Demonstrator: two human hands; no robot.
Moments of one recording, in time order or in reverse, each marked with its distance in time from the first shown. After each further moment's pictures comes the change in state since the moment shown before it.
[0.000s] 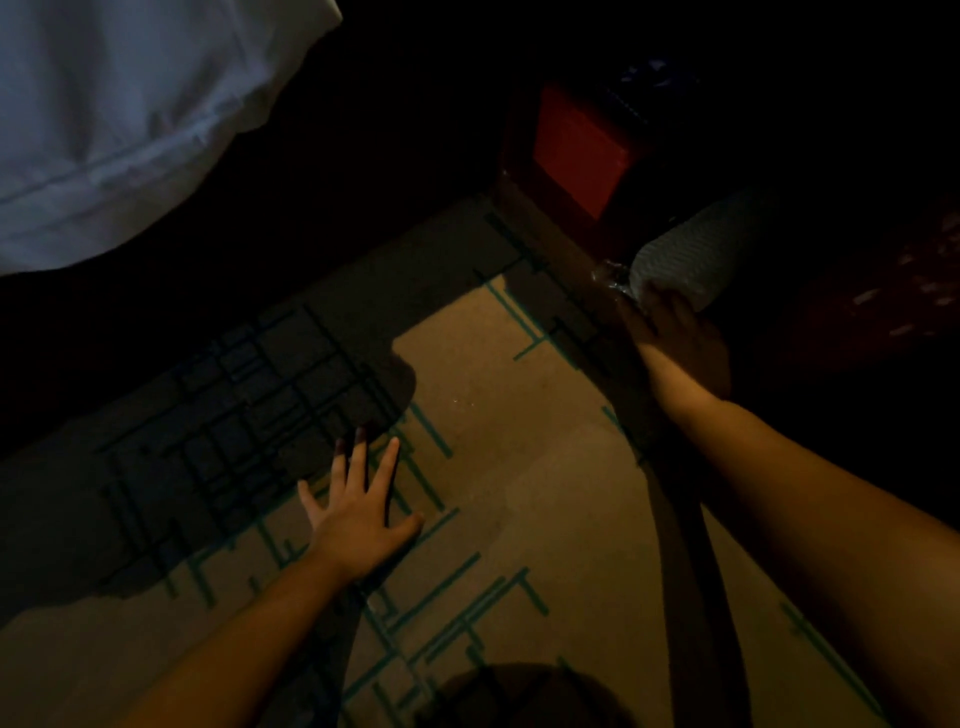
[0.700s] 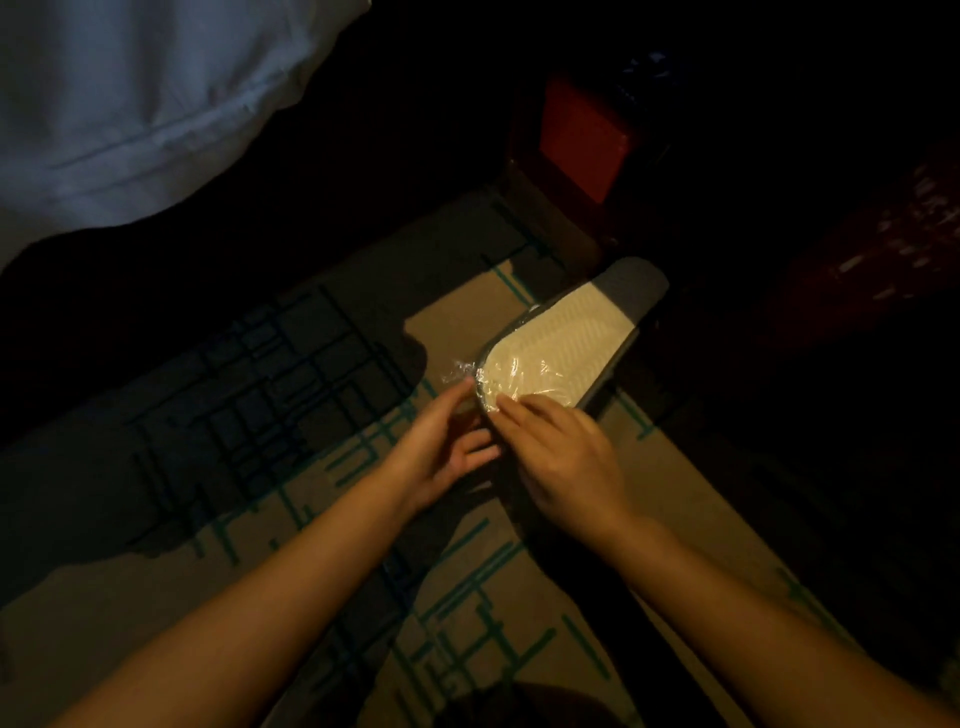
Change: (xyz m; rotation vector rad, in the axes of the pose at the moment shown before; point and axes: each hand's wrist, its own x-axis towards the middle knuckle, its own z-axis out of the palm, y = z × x) left_hand -0.019 0.102 -0.088 -1.808 -0.449 -0.215; right_hand -0.116 -0.115 -0.017 0.329 0.275 -0.441
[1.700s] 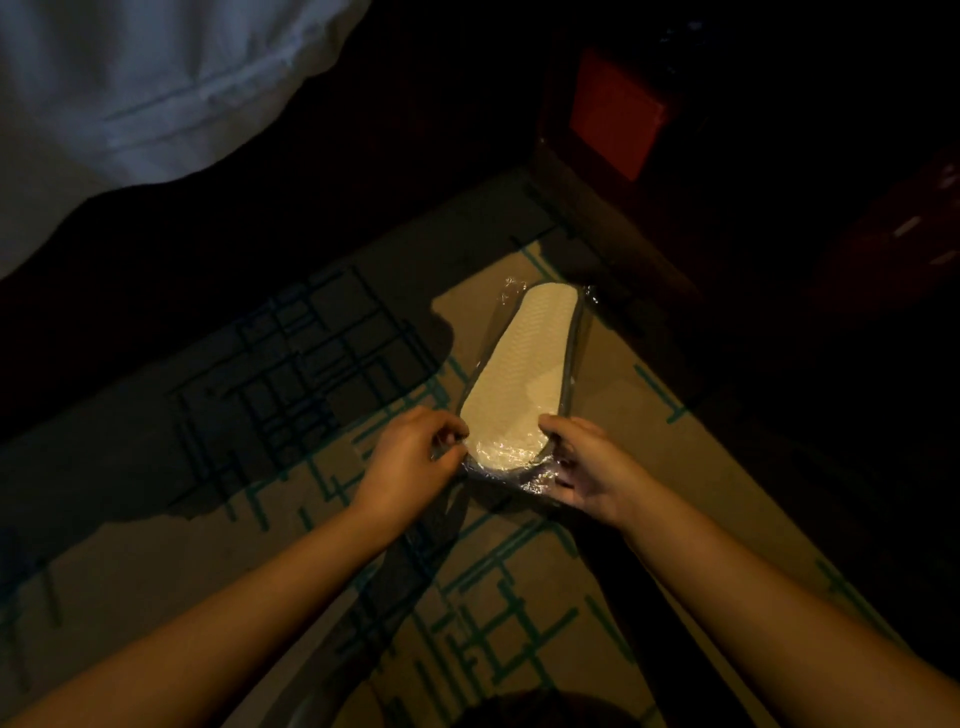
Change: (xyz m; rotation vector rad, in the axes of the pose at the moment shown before) left_hand -0.039 -0.026 -0.053 1.353 0.353 0.748; right_hand -0.004 0.000 0.029 1.668 -0.347 1.435
